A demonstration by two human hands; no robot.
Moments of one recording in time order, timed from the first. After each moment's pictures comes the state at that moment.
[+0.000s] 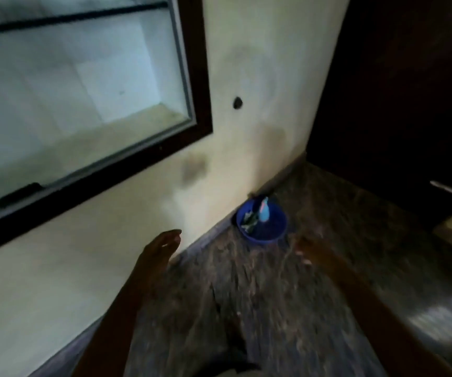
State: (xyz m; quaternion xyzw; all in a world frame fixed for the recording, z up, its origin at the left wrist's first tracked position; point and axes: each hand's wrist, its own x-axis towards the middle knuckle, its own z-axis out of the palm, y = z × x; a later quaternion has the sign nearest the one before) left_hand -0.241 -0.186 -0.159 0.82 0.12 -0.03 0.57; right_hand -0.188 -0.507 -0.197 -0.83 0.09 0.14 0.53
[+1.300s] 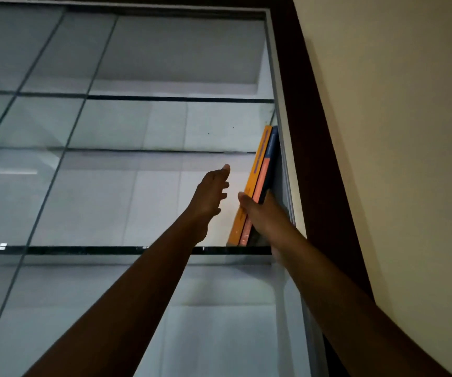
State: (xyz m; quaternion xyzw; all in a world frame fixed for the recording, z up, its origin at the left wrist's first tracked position) left_hand 0.166 -0.093 0.451 0.72 -0.04 0.53 0.44; right_hand 0.243 -0.173 0.421 -0.56 -0.49 -0.15 0.65
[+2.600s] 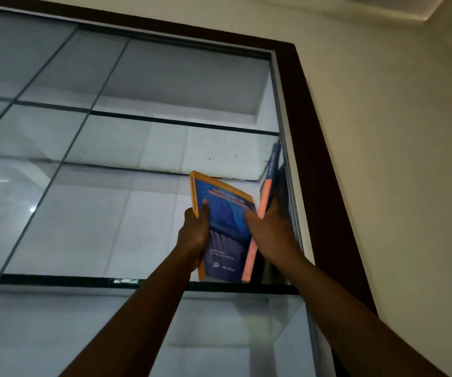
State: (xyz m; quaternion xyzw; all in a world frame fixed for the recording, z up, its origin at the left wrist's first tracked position) left_hand 0.195 -0.037 0.462 0.63 -0.04 0.58 0.51; right_hand 0.251 -0.159 0.459 -0.60 -0.44 -0.31 0.59
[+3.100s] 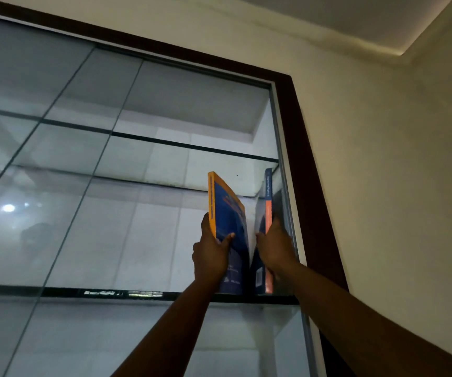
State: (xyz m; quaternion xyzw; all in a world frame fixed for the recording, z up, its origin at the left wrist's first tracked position) left_hand 0.167 -0.070 0.443 0.69 0.02 0.64 0.33; right_hand 0.203 -0.177 0.459 -0.66 -0.36 -0.31 0.59
